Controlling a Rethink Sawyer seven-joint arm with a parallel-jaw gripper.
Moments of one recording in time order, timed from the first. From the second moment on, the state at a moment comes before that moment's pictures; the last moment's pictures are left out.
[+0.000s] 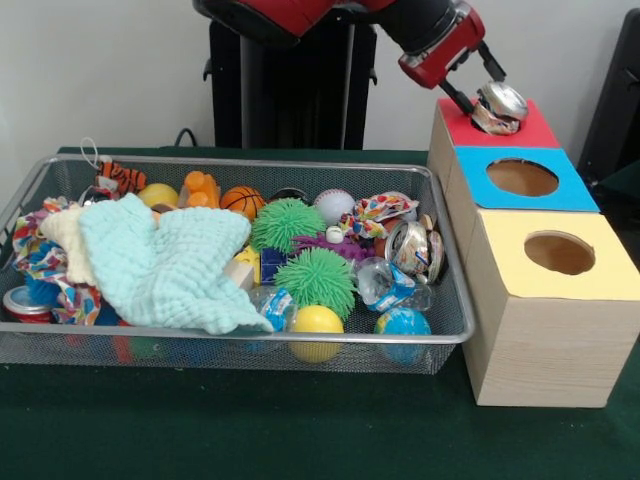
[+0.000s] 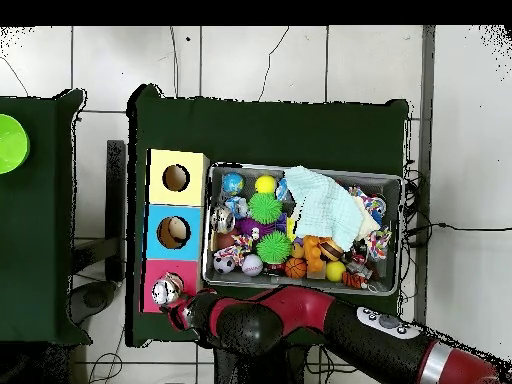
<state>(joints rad) -0.93 -0.39 0.89 2.31 -0.48 0.21 1.58</state>
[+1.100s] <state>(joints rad) -1.18 -0.27 1.02 2.07 -0.44 0.71 1.57</state>
